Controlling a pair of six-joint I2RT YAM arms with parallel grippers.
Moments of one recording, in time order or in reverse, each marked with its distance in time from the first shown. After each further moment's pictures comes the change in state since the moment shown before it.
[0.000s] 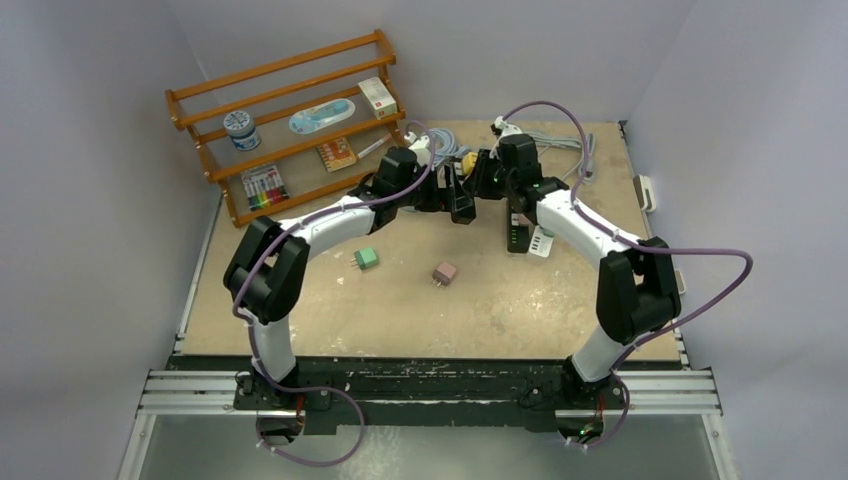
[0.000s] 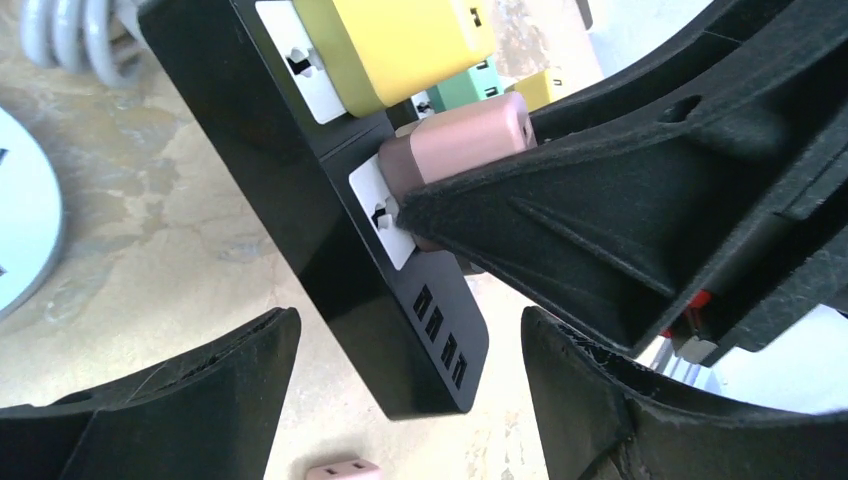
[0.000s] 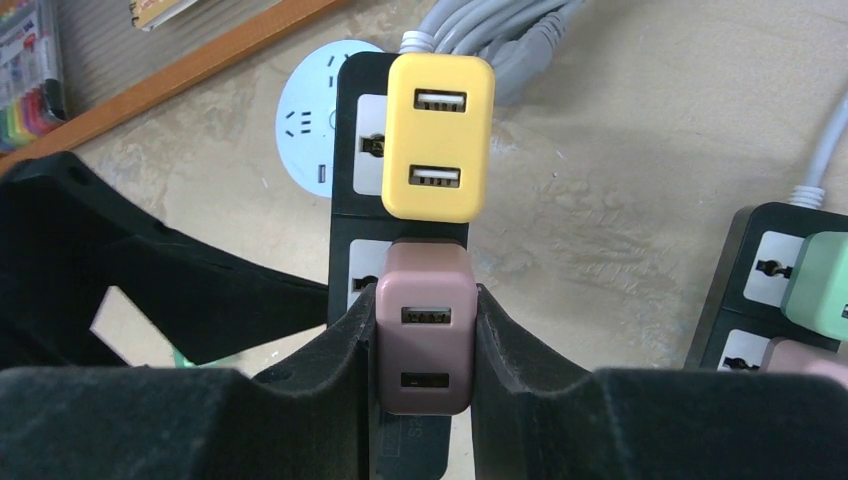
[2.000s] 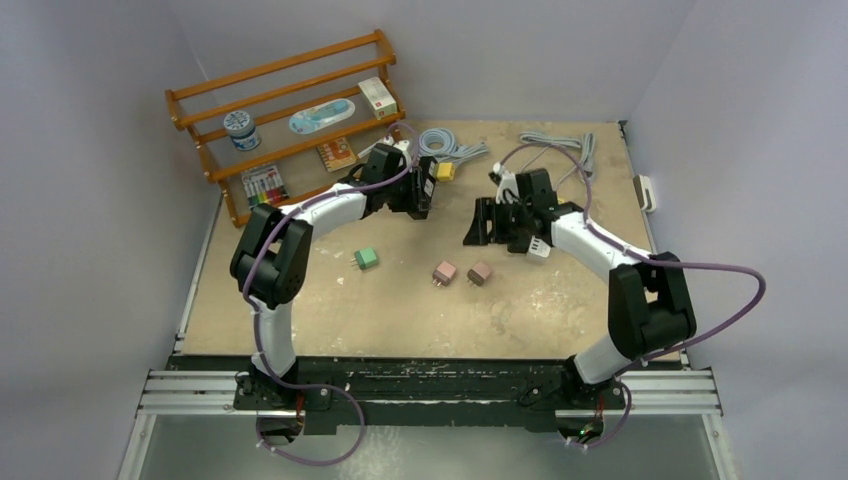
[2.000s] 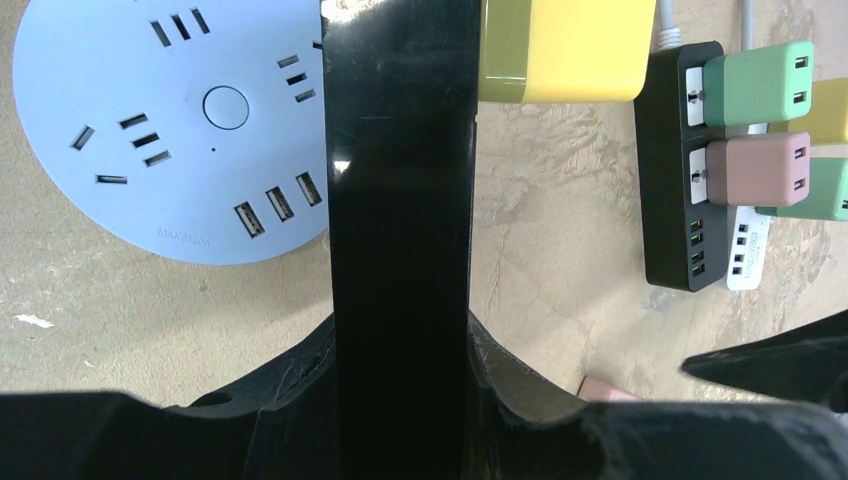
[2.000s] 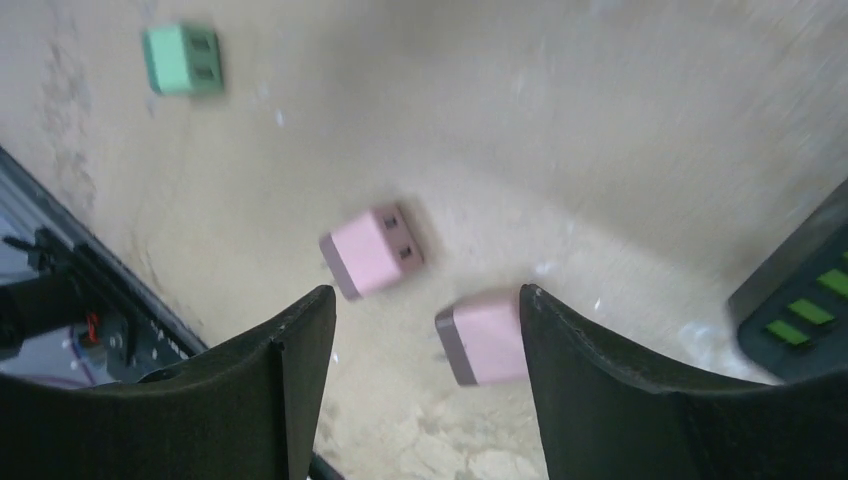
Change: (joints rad) left arm 0.122 0.106 0.077 -0.249 -0.103 0.101; right arm -0.082 -0.105 -0.303 -0.156 -0.421 -0.177
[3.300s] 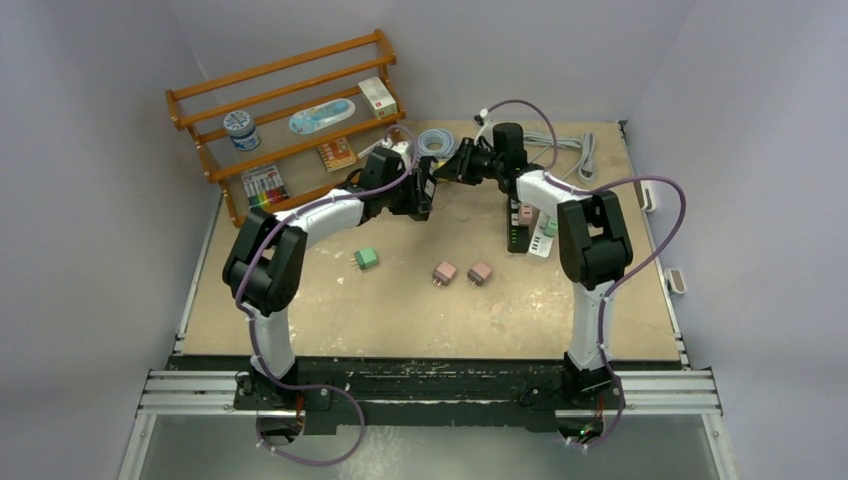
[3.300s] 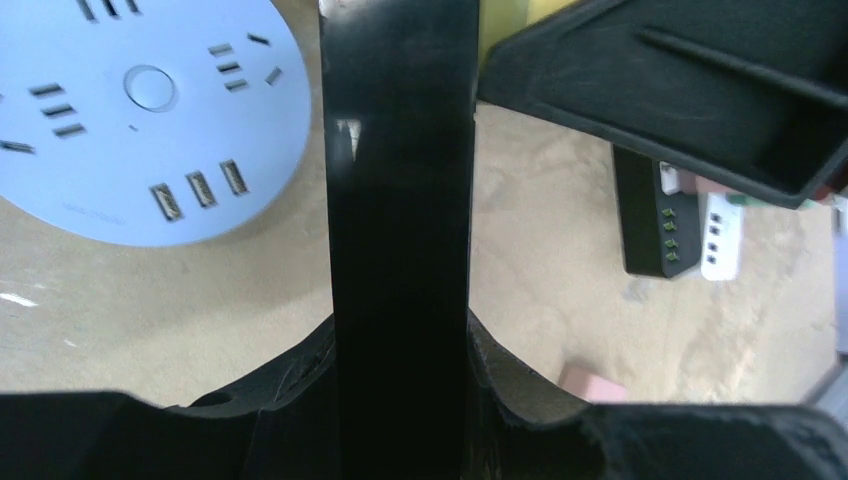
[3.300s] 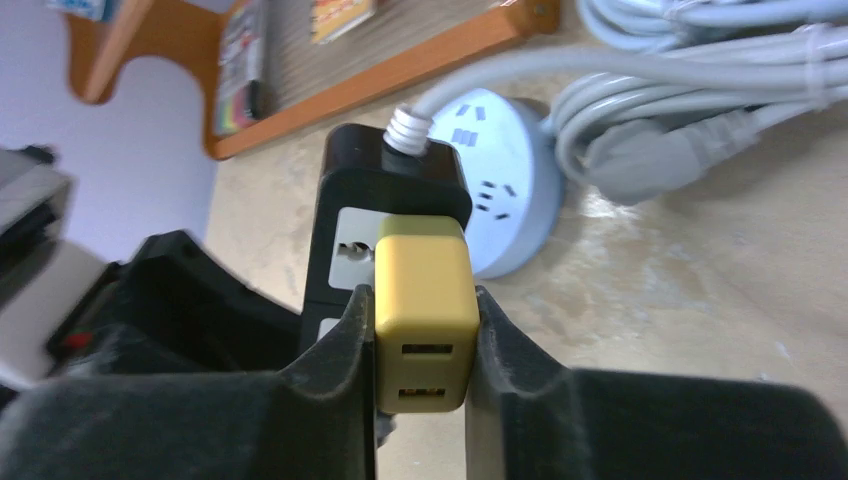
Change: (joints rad) left arm -0.017 -0.063 -0.068 0.046 0.002 -0.013; right arm -0.004 0.530 0.542 0.425 -0.074 0.306
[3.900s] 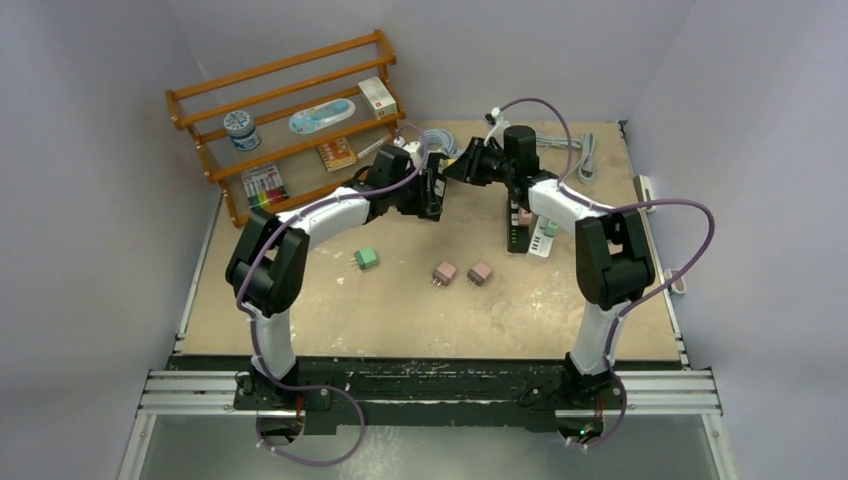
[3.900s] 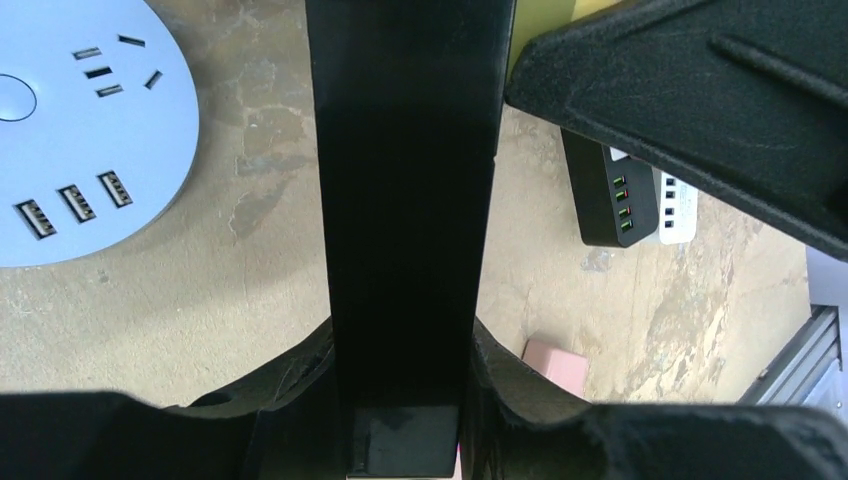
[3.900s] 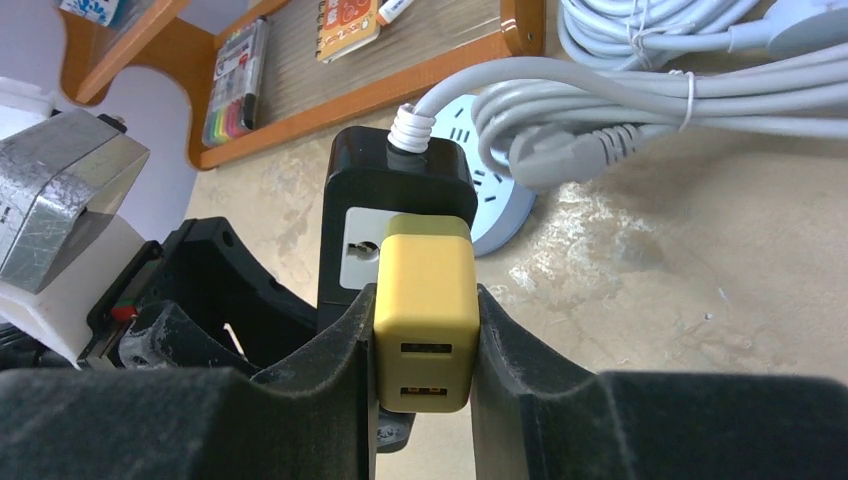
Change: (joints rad) left arm -0.029 0.003 0.045 -0.032 0.026 0.010; right arm -0.002 -0.182 -0.144 0.033 0.070 -0.024
